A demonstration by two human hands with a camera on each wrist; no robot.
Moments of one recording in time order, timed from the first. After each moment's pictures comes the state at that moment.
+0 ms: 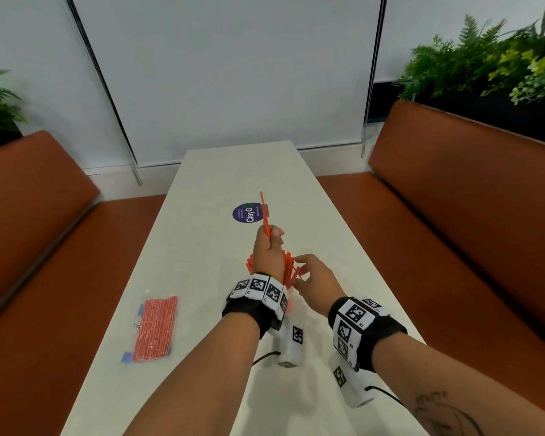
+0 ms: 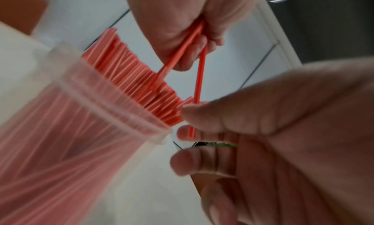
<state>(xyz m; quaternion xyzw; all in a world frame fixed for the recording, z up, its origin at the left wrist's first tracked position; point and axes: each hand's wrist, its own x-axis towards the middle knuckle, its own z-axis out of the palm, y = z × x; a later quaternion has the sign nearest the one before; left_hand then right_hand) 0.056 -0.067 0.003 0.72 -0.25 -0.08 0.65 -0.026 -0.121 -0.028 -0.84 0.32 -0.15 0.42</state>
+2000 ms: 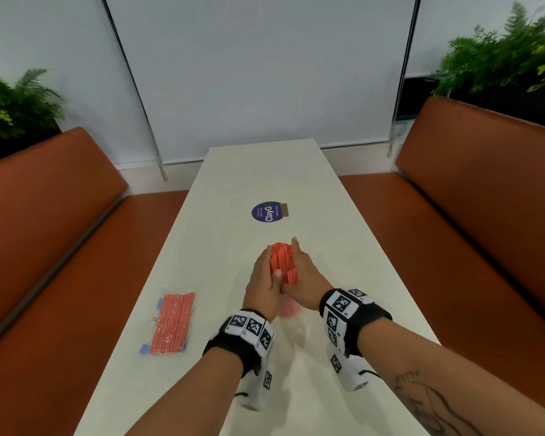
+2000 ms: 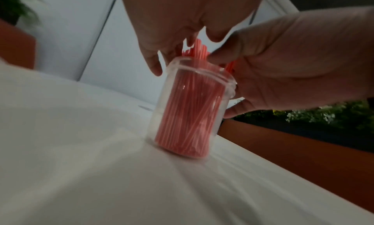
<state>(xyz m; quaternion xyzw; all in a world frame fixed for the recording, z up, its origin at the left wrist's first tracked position) 0.073 -0.016 -0.054 0.80 -0.33 -0.09 0.49 0.014 -0.117 -0.033 -0.88 0.21 -0.04 0.43</state>
